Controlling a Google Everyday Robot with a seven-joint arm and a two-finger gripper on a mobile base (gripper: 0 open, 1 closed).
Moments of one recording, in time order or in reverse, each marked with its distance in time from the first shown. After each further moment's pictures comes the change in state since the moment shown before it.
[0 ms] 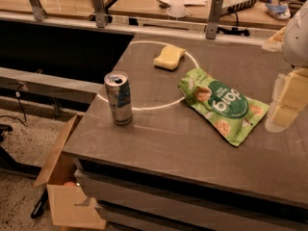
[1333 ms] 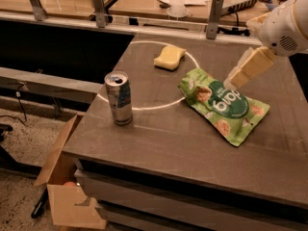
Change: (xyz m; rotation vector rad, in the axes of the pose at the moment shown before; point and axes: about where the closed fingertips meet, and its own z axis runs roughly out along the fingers) arm -0.041 -0.106 0.043 0.166 -0.390 0.154
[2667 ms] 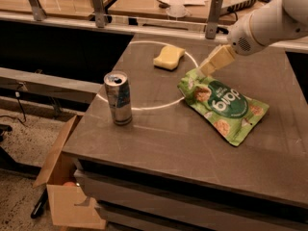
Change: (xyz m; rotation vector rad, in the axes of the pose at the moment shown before) arm -0.010 -0.054 0.097 0.052 -0.054 0.175
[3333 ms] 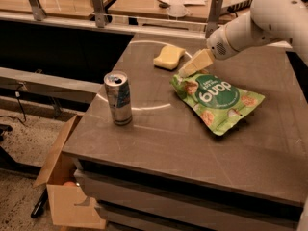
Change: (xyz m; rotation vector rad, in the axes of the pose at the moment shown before) arm -0.004 -0.006 0.083 -0.131 -0.027 0.087
